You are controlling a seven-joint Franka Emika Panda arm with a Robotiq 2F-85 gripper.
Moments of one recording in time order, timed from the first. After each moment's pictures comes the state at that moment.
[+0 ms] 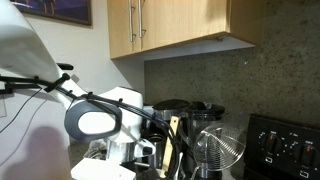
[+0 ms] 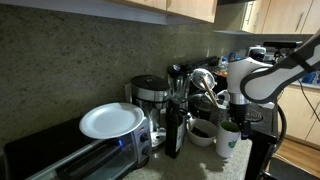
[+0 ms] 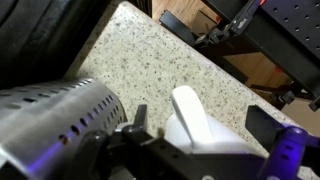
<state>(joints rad) -0.07 -0.19 -0.23 -2.67 -0.25 2.32 -0.77</state>
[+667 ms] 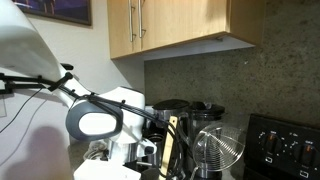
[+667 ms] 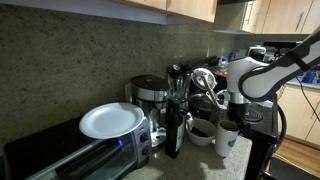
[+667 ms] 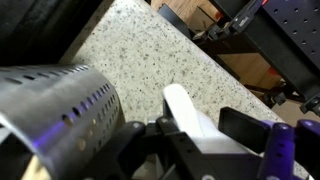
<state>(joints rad) -0.08 -0.18 -0.23 -2.65 -0.20 2.32 -0.89</state>
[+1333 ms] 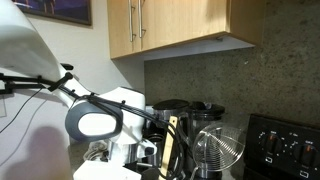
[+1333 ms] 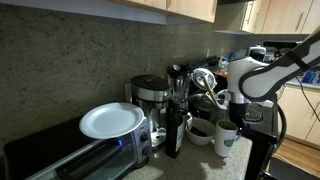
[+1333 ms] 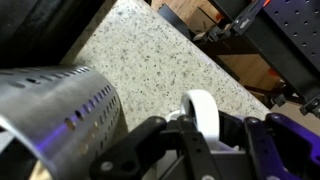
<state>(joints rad) -0.08 -0.18 -0.23 -2.66 -0.20 2.32 -0.90</state>
